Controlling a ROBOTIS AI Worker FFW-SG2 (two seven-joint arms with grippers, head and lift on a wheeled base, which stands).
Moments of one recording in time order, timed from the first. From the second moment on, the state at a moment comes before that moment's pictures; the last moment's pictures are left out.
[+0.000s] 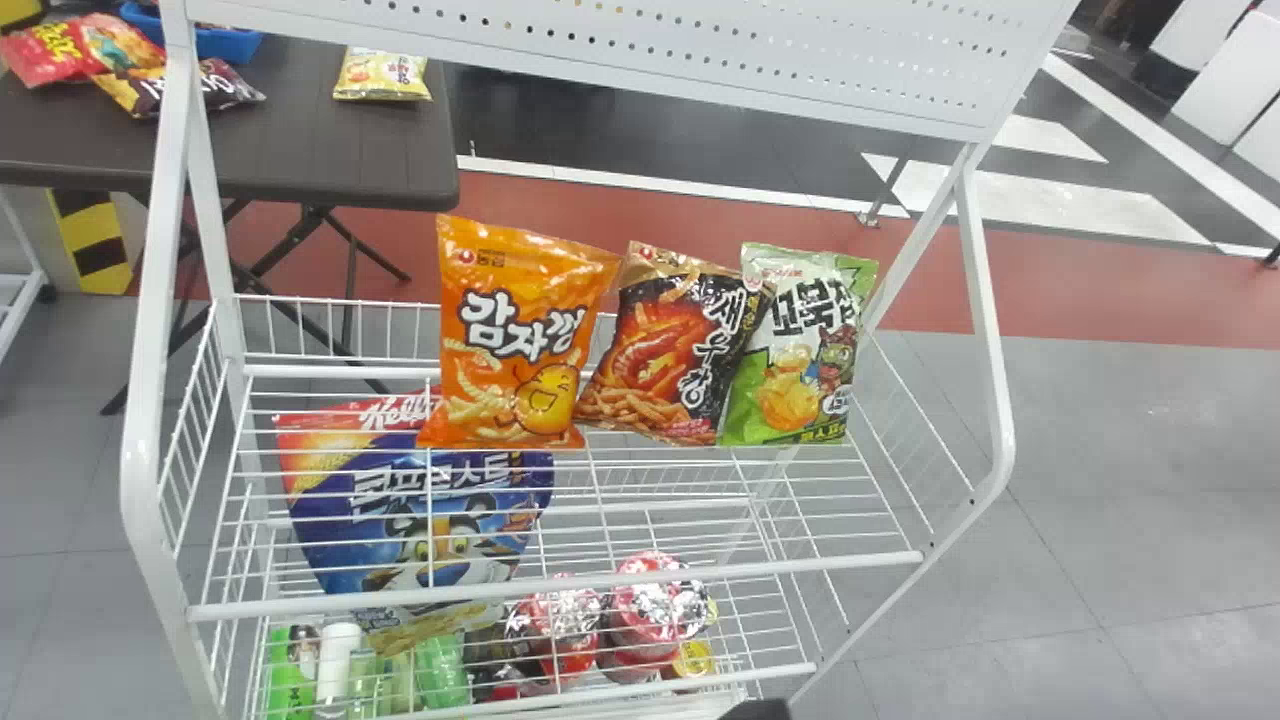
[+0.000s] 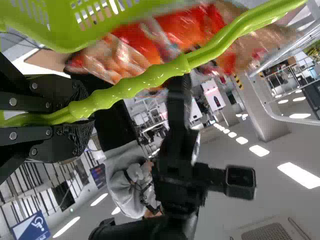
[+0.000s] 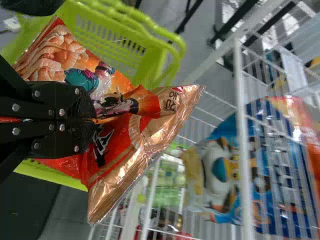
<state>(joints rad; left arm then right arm) 0.46 0.08 -0.08 -1.69 0.00 0.76 -1.57 0.73 -0.17 0.01 -2.36 -0.09 1.07 0.55</state>
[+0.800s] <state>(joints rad) 0.47 0.08 -0.08 -1.69 0.00 0.75 -1.57 0.55 -0.19 0.27 -1.96 0.00 0.87 0.50</state>
